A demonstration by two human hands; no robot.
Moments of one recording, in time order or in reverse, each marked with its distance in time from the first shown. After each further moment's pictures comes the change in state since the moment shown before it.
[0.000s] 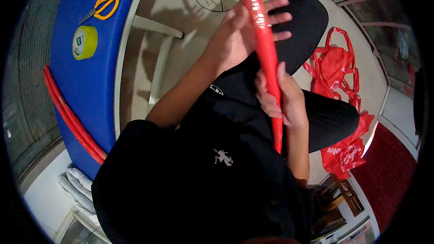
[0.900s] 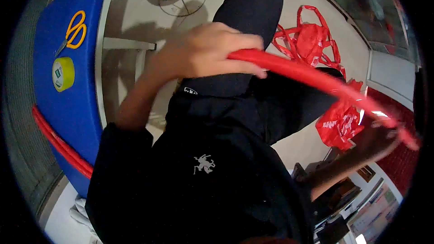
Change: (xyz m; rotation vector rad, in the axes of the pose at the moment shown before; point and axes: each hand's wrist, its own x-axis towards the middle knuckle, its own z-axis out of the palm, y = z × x) left_hand 0.005 0.035 0.037 1.638 -0.872 -0.186; right_hand -0.253 -0.072 -0.115 -0.067 0.865 -1.210
